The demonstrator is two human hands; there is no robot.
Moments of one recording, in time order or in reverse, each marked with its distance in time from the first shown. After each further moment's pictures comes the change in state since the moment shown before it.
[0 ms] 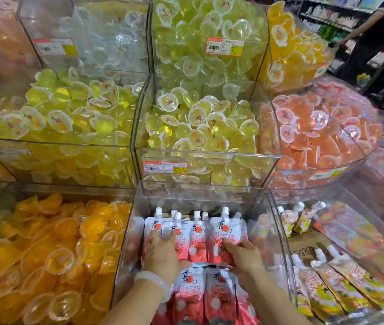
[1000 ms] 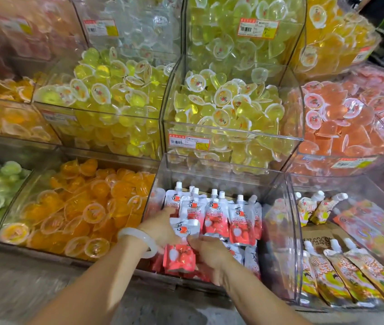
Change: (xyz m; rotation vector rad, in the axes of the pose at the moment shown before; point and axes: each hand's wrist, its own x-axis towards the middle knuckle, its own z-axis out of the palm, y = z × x) left_hand -0.033 -0.030 -0.045 -0.344 -0.259 -0.097; right_hand -0.070 0.035 0.056 -0.153 -0.497 0.215
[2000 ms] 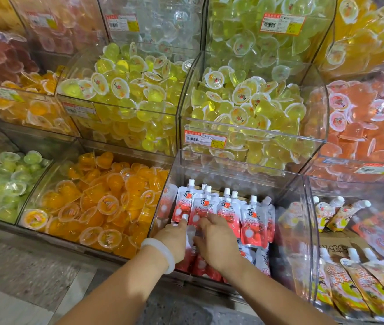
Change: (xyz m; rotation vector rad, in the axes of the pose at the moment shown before) left_hand -0.007 -0.014 0.032 0.539 0.080 0.009; right_hand 0.000 -0.018 0.003 -1.506 0.237 -0.722
